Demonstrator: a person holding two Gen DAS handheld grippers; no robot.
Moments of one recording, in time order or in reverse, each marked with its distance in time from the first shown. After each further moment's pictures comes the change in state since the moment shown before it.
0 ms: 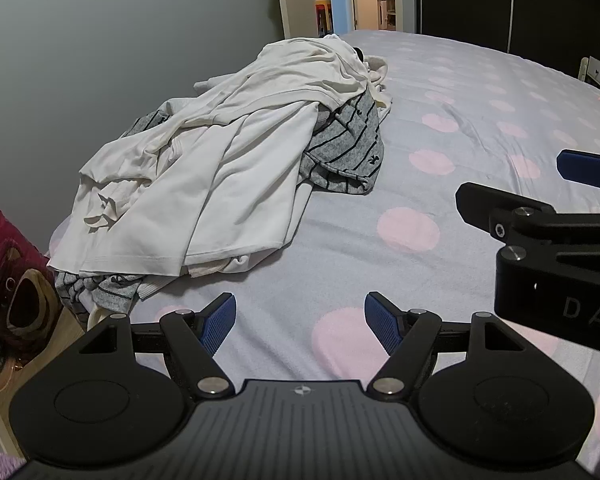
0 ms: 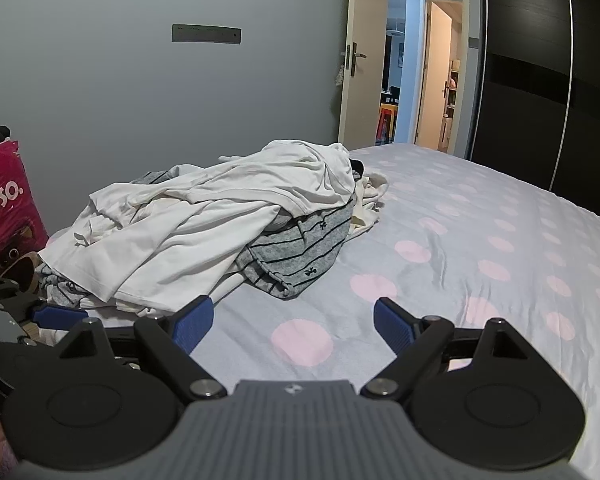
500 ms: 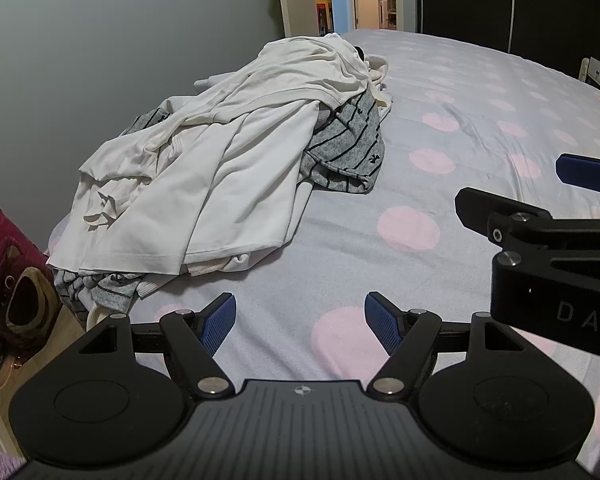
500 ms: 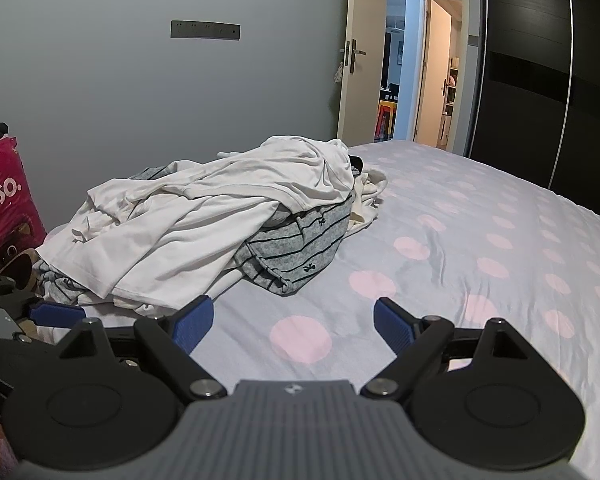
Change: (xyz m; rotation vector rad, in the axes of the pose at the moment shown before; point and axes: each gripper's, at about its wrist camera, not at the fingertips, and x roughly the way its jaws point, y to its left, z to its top) left arm 0.000 -0.001 -0.001 0.000 0.000 -0.003; right arm 0.003 0.000 -0.002 -0.001 0.009 -0.002
